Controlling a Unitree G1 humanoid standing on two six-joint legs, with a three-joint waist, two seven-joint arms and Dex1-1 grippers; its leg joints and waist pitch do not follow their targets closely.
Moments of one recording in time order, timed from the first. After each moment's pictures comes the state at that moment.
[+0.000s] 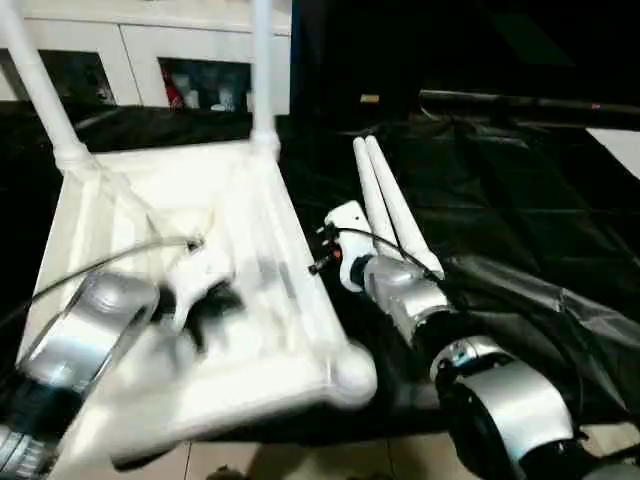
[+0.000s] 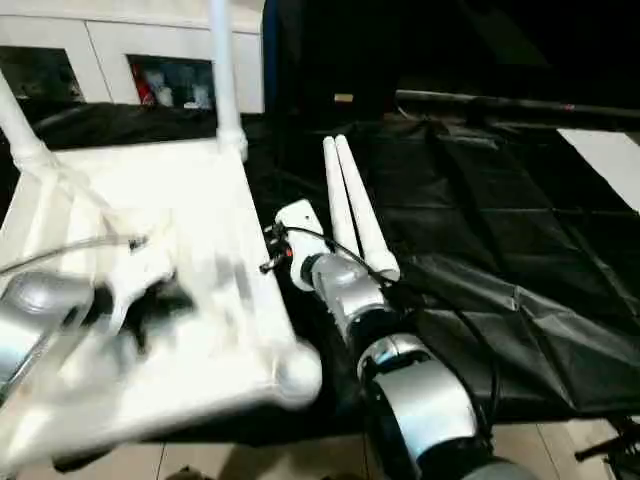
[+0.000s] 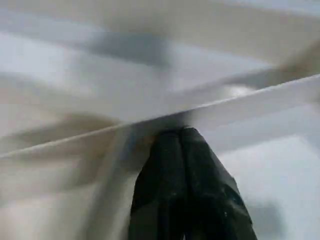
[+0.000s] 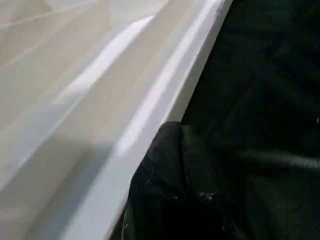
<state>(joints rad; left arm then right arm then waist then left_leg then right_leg) -0.46 0.65 -0.25 0.20 0.03 0.56 -0.83 -0.88 0.06 0.04 1.16 0.01 -0.01 0.47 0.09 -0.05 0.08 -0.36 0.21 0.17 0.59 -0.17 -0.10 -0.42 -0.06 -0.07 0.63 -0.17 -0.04</state>
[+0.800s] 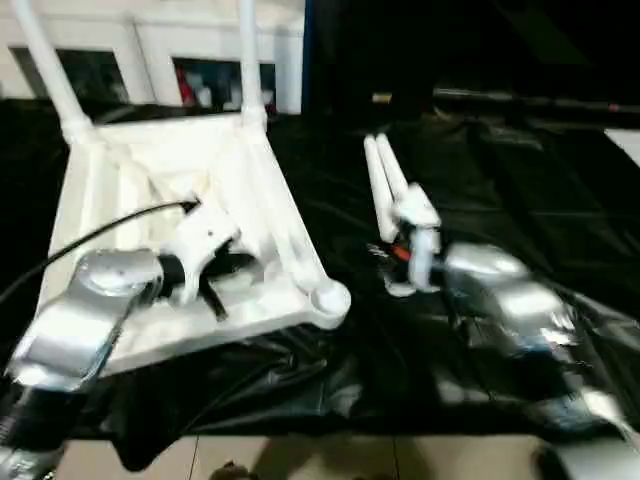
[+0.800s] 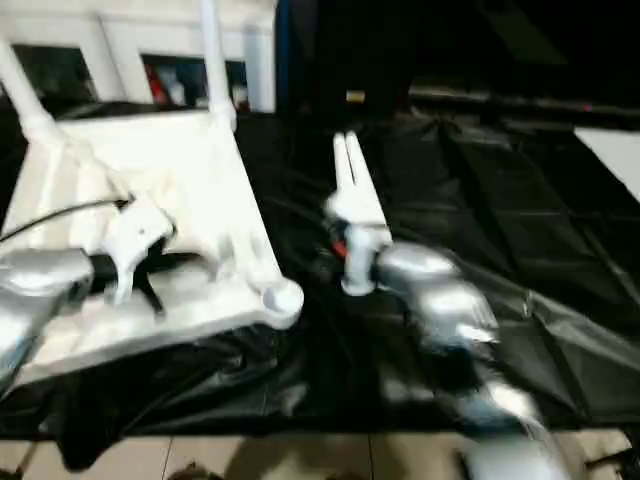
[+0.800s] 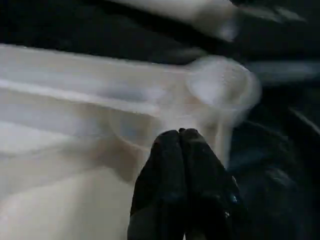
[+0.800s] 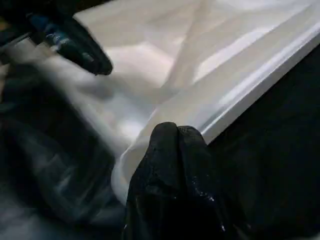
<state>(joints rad) -0.35 0.71 -0.19 -0.23 -0.20 0.73 -0.92 -0.49 -0.40 0.16 0.17 0.22 0.47 1.06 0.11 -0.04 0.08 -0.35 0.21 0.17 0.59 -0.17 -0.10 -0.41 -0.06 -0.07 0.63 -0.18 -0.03</state>
